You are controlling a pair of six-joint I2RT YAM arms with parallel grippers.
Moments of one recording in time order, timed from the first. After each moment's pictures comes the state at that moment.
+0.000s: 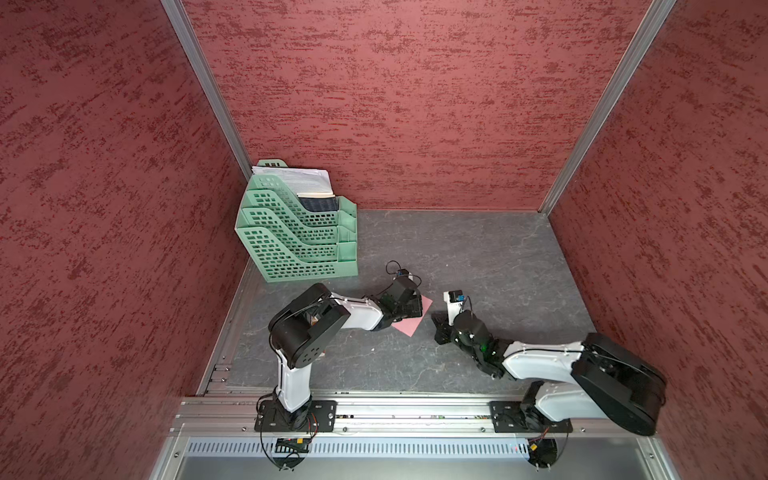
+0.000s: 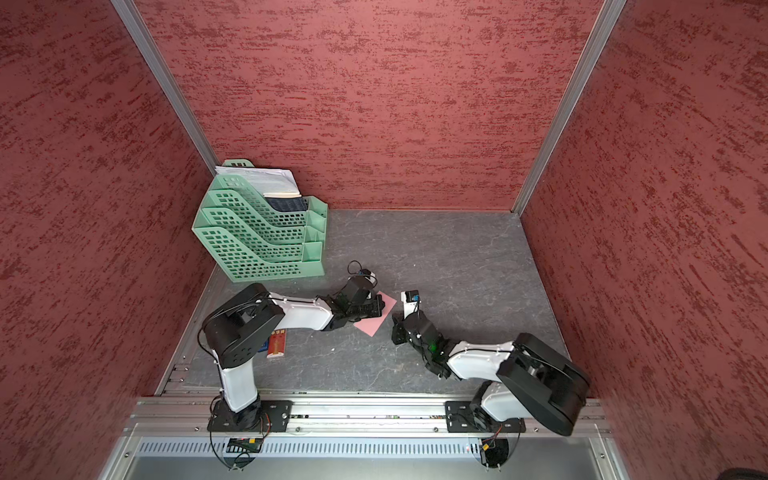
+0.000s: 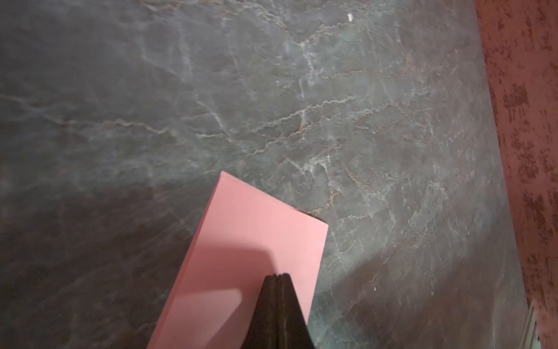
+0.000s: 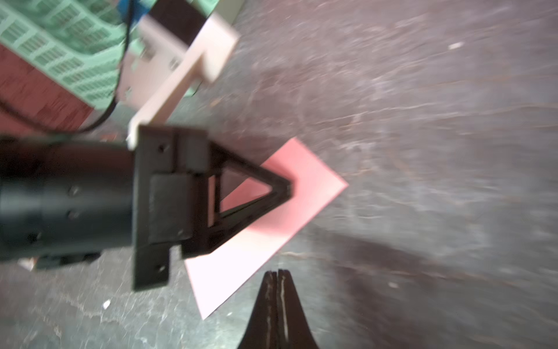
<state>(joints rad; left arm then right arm) -0.80 1.88 0.89 0.18 0.02 -0.85 0.84 1.31 0.30 0.48 0.21 0.60</state>
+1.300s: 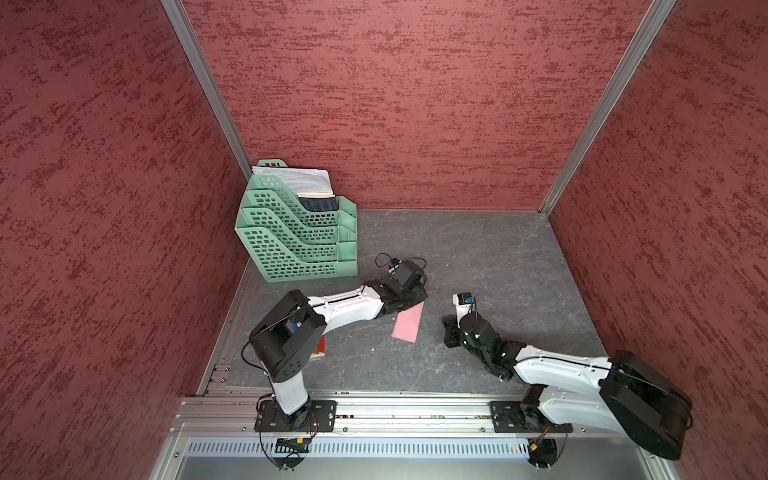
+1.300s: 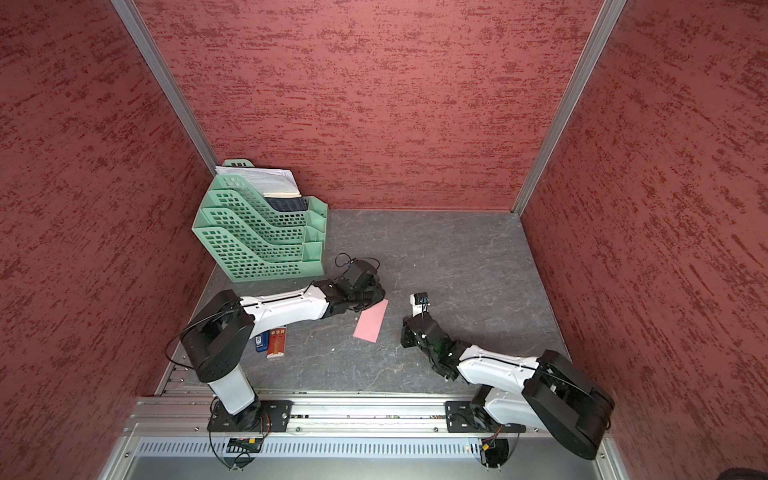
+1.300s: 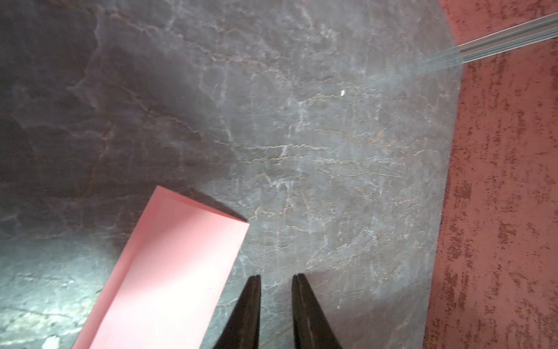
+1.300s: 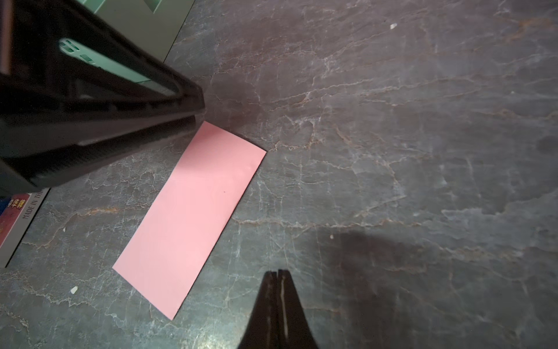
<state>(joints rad) -0.81 1.74 1.09 -0.16 -0.03 -1.15 0.82 1.20 0.29 0.28 0.23 0.59</state>
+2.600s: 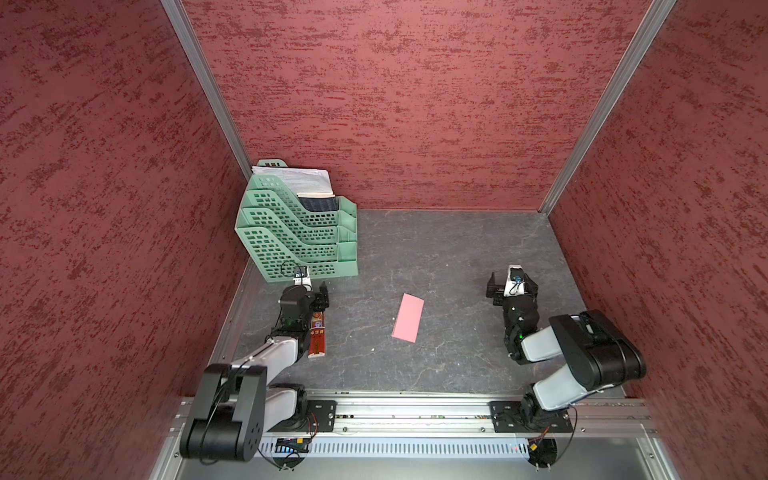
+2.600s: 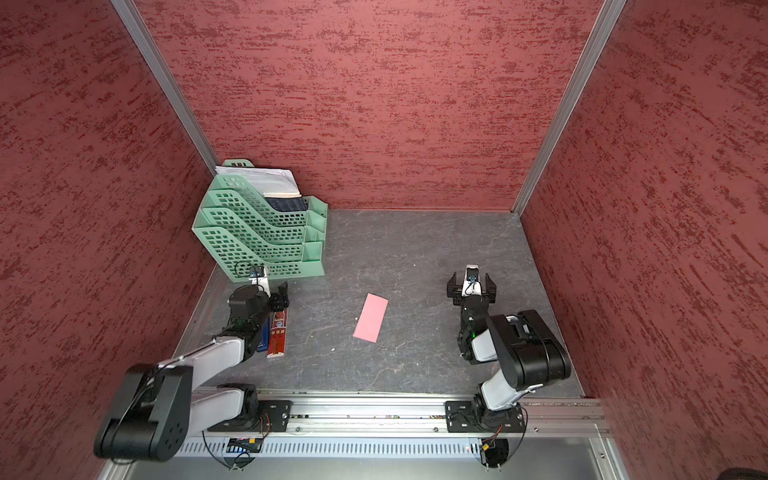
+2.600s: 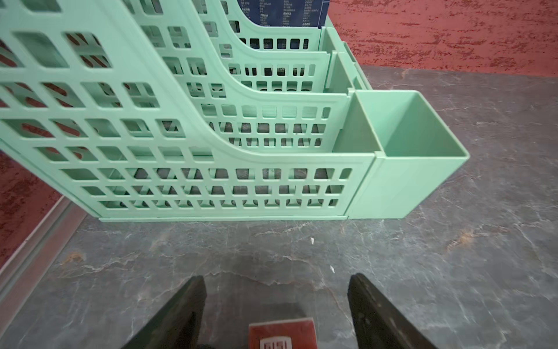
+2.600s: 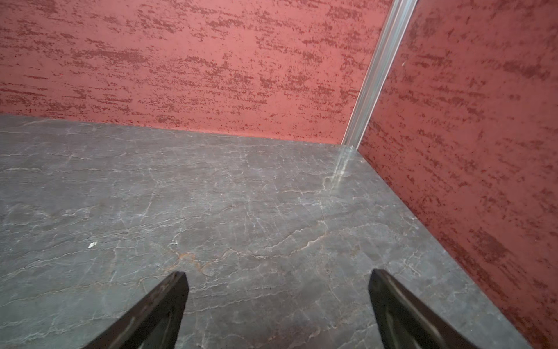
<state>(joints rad) -0.03 1.27 0.28 0.56 -0.07 -0.07 0.12 1.59 0.20 1.27 0.30 -0.06</state>
